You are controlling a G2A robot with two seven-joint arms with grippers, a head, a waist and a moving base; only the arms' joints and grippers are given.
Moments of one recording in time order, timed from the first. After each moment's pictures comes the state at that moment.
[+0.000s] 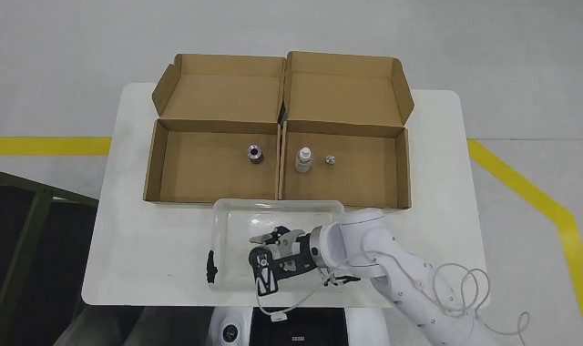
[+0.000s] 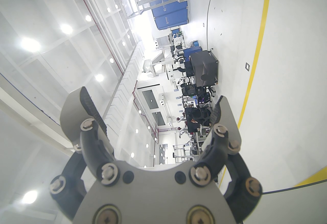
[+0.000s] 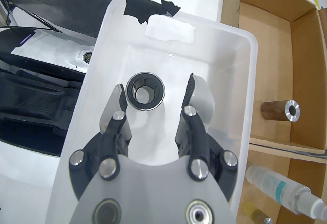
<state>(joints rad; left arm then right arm) -0.29 -0.19 -0.48 -1.38 1.96 -0.31 0.15 -1.12 -1.27 0.83 -1.88 -1.34 -1.01 0.70</state>
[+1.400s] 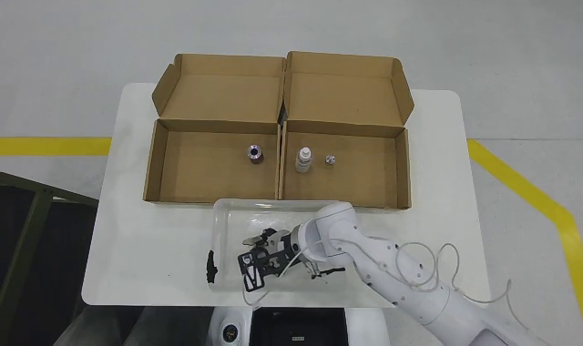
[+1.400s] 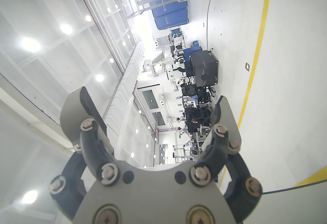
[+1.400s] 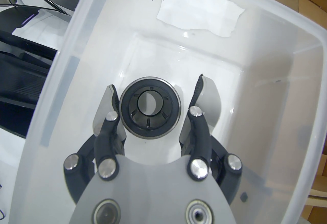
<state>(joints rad) -0.29 -0.19 -0.48 -1.38 1.96 -0.31 0.15 -0.94 -1.30 0.63 -1.64 -1.38 -0.97 0.59</state>
